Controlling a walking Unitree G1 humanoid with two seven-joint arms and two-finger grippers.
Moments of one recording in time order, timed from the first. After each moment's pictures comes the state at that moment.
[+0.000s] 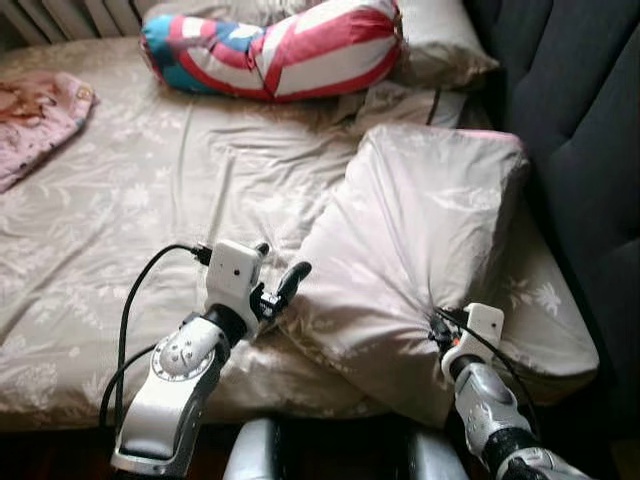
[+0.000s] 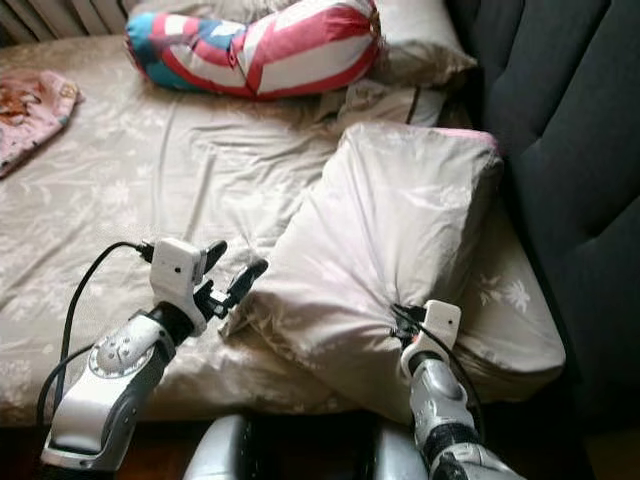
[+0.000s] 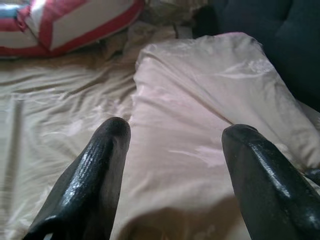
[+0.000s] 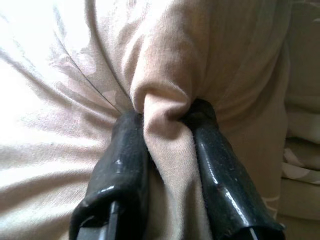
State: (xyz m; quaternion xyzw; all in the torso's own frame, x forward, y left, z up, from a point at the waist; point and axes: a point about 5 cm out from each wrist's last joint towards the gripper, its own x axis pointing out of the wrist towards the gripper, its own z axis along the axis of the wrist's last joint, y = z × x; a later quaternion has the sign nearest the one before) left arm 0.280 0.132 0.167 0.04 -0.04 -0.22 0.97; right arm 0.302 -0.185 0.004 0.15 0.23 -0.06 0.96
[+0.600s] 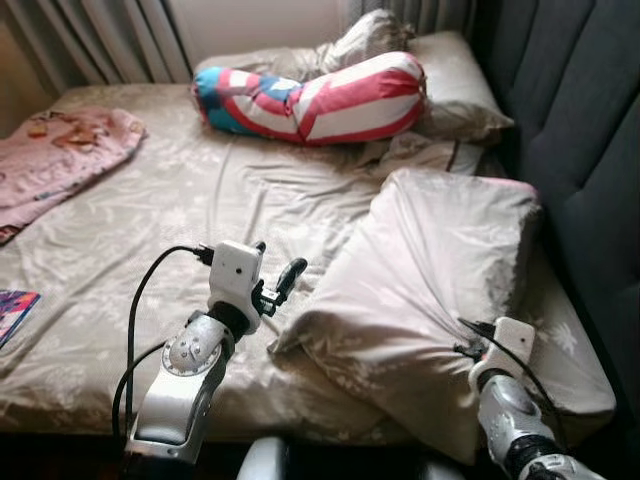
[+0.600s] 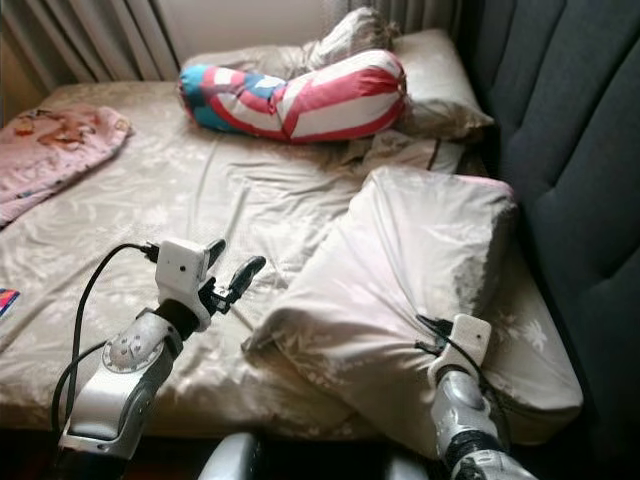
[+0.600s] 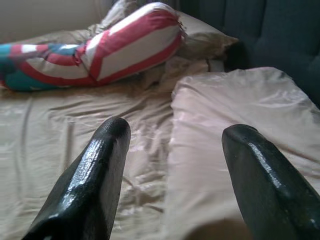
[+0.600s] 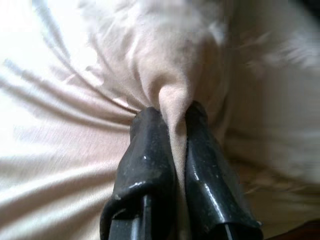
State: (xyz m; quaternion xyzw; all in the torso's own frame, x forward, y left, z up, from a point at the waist) left arm 0.295 0.133 0.156 0.04 -0.05 -0.20 0.98; right arm 0.291 -0.244 0.007 0.10 0.24 -0.20 0.94
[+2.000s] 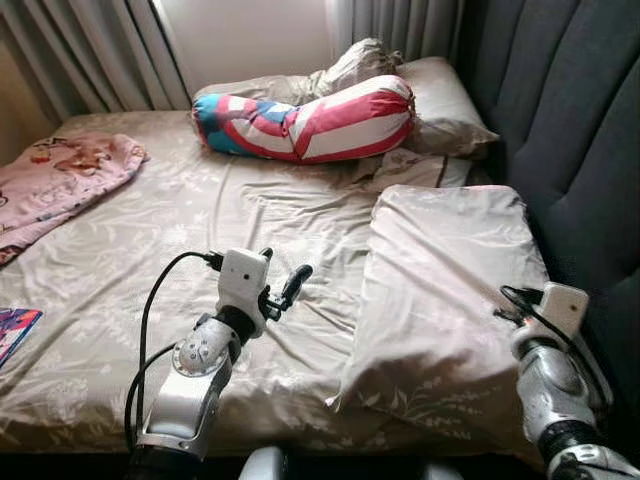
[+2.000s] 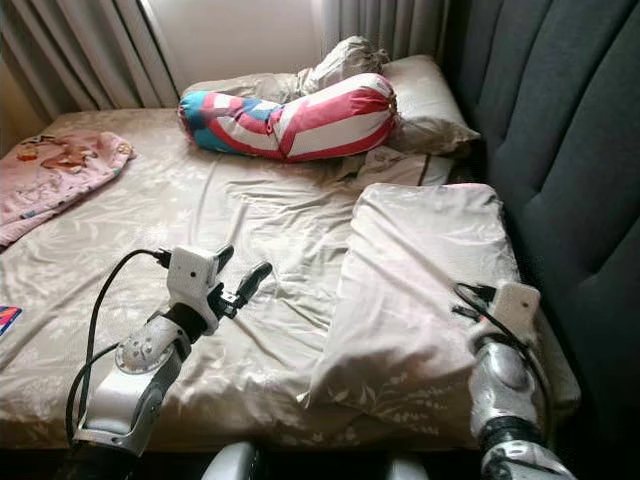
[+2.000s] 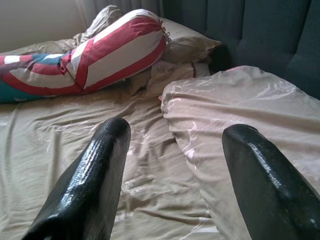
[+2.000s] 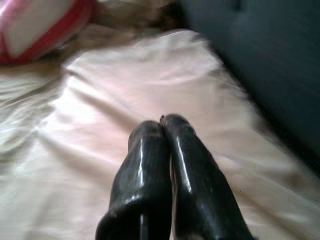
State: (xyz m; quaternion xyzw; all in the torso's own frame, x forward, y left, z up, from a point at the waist) left arm 0.300 0.130 0.136 0.03 -0.04 -0.21 0.98; right arm 0.319 -0.242 0.055 0.08 0.09 -0.10 0.99
